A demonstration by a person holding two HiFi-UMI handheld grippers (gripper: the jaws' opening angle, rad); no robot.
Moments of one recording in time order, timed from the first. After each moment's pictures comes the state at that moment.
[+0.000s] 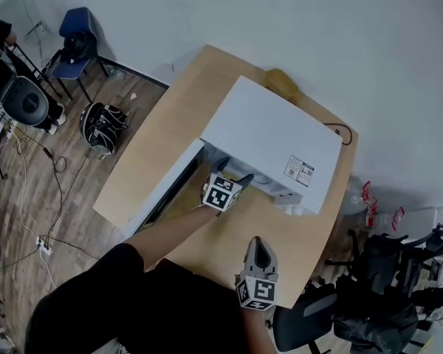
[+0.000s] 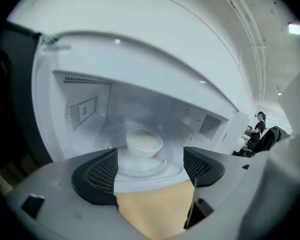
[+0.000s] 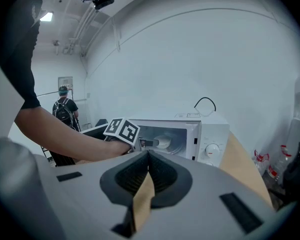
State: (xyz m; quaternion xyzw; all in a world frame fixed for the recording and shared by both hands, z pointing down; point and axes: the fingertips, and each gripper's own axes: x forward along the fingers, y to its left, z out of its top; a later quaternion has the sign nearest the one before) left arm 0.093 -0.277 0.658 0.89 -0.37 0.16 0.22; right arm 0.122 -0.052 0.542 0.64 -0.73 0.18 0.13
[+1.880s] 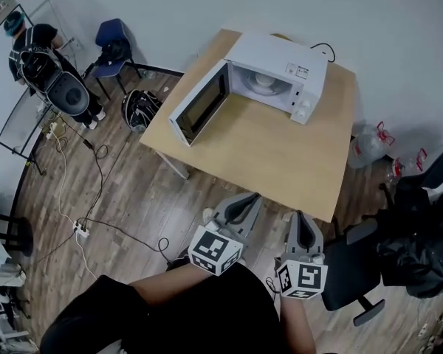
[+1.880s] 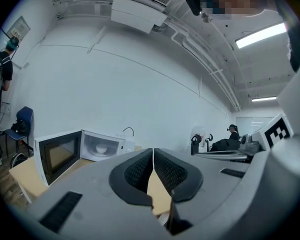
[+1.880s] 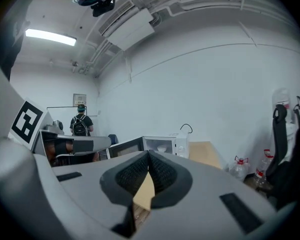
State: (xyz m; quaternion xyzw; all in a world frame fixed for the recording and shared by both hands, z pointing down) left arm 0.035 0.258 0.409 0.93 -0.36 0.00 0.12; right arm 0.132 0.300 0.419 0.65 -0.75 0.10 0.06
